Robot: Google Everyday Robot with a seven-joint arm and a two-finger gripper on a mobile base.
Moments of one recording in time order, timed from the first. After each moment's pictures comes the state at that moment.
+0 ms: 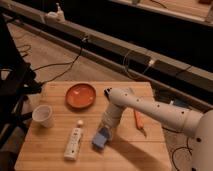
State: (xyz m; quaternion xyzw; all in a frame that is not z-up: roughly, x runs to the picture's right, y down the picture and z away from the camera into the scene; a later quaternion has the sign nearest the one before) arm 0.005 0.269 0.766 -0.38 -0.37 -0.31 0.79
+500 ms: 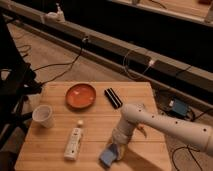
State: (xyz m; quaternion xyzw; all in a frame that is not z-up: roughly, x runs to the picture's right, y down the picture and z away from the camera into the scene) arm 0.077 0.326 0.741 -0.43 -0.33 -0.21 0.81
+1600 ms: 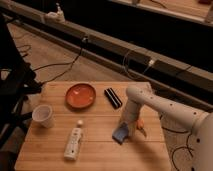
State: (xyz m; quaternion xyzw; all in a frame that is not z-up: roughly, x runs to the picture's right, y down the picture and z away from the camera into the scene) arm 0.106 0.224 0.829 -0.41 -0.27 -0.27 0.83
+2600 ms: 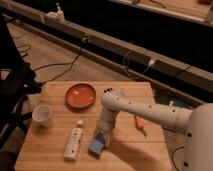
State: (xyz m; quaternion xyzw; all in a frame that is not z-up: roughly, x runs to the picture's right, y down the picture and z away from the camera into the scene) arm -0.016 0.290 0.769 -0.41 -0.36 -0.32 0.77
